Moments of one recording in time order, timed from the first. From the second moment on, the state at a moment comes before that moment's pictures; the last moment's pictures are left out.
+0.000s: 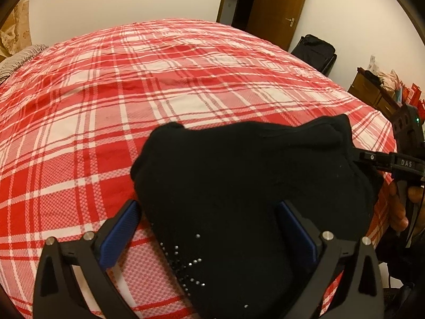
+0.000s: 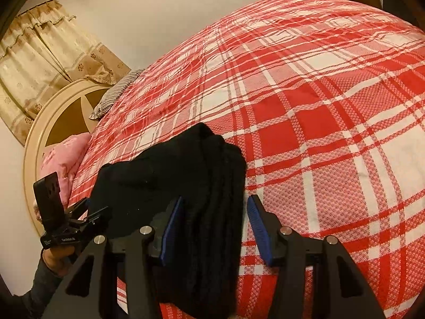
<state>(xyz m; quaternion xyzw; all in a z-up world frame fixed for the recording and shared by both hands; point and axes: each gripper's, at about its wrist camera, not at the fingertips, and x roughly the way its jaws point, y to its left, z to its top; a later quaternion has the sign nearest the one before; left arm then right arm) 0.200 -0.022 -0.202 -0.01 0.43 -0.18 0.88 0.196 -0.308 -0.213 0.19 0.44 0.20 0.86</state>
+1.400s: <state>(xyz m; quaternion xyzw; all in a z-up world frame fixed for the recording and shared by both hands) 0.159 0.102 -0.132 -0.09 0.37 -0.12 0.92 0.267 -0.136 -0.117 0.03 0.41 0.37 0.83</state>
